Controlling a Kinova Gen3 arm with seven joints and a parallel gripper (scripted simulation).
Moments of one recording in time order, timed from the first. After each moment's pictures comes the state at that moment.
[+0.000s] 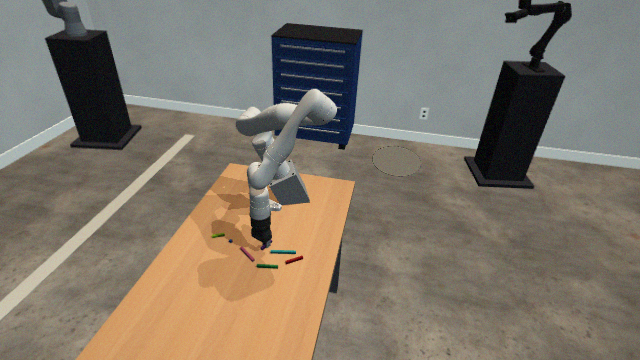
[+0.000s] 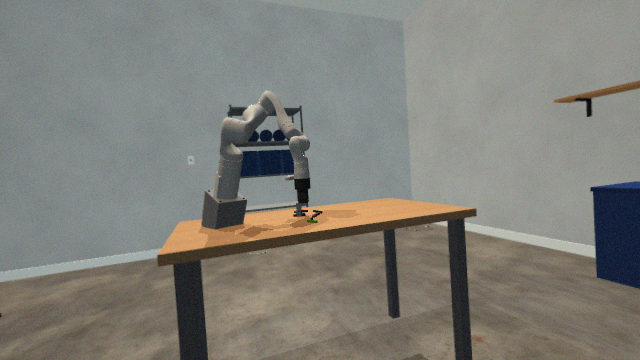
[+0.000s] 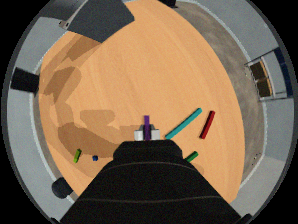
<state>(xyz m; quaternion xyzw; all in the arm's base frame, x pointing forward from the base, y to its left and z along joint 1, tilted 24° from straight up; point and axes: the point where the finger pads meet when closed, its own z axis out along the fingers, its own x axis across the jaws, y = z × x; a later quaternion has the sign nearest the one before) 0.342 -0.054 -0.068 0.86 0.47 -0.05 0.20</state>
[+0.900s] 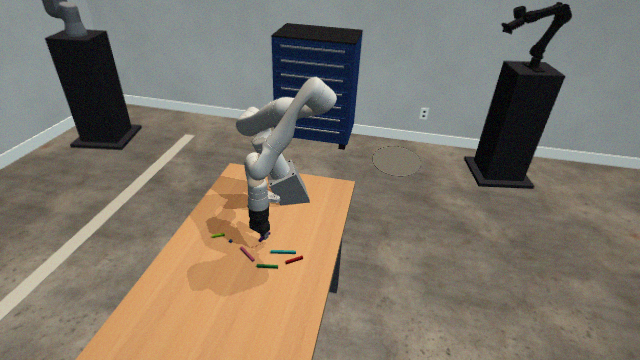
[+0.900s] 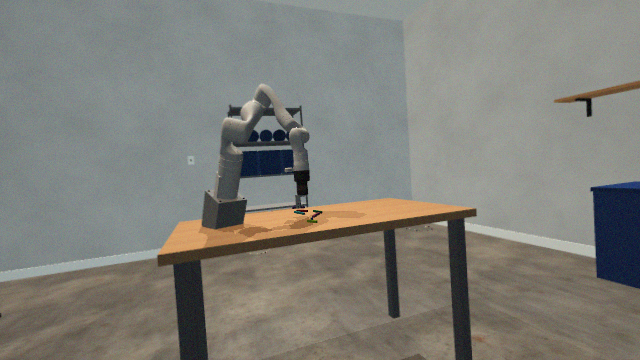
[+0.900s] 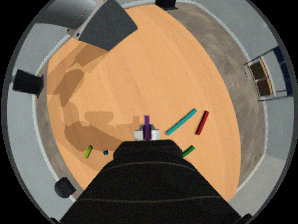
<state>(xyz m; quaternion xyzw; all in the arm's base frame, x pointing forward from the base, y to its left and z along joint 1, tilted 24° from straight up) 0.334 -0.045 -0.030 0.86 0.47 -0.06 0.20</state>
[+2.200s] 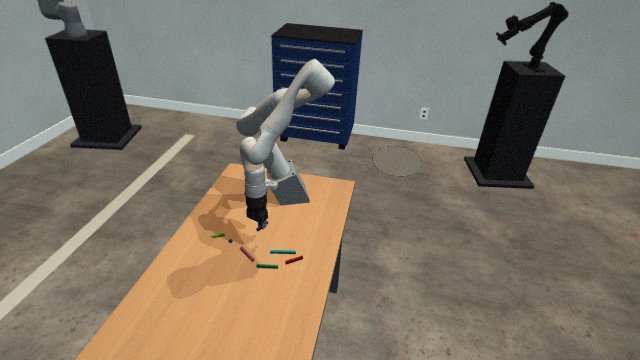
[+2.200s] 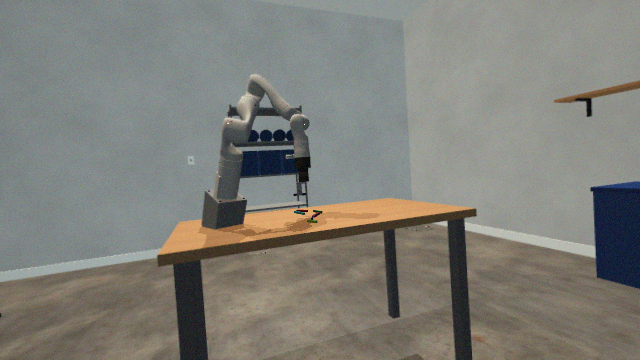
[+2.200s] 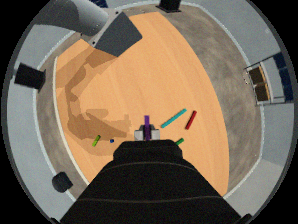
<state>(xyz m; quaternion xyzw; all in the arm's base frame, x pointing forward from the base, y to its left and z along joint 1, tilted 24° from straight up) 0.336 -0.025 0.029 0.85 0.49 -0.05 0.20</state>
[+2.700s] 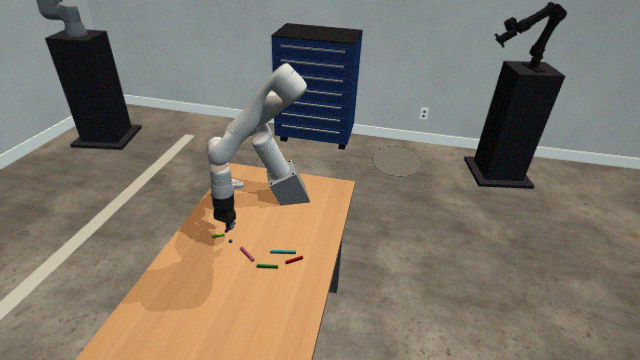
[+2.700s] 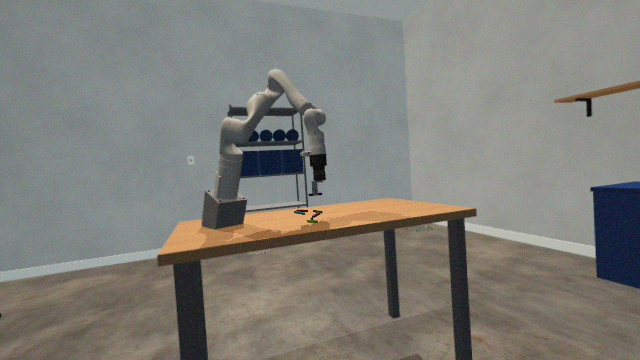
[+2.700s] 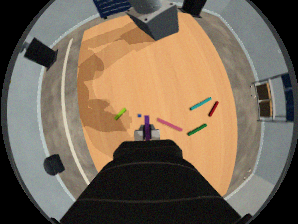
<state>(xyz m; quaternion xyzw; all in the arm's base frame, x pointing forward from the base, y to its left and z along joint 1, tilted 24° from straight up) 0.353 -0.133 0.081 0.80 0.56 -0.07 0.20</state>
